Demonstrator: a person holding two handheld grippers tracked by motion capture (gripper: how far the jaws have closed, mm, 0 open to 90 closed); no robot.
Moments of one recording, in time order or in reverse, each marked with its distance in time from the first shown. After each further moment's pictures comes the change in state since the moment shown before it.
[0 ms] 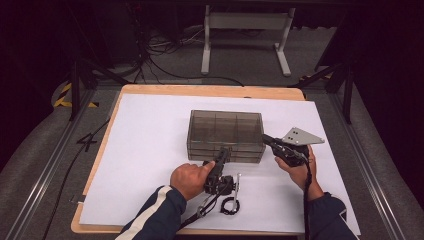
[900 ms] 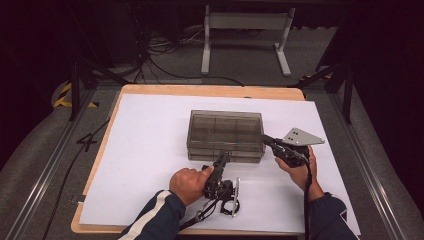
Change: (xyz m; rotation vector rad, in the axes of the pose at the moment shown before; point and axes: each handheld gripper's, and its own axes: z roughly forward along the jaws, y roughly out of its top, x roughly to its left) left arm -0.002 -0.002 -0.018 -0.026 0.000 -0.028; right arm 0.001 0.000 -0.002 0.005 0.000 -0.006
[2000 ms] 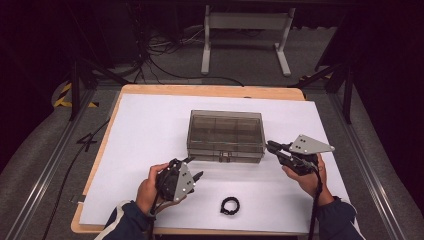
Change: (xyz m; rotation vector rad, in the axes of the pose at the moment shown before) left arm 0.051 -0.104 -0.041 -0.127 -0.484 -0.692; right arm 0.006 -0.003 -0.027 0.009 0.038 -0.054
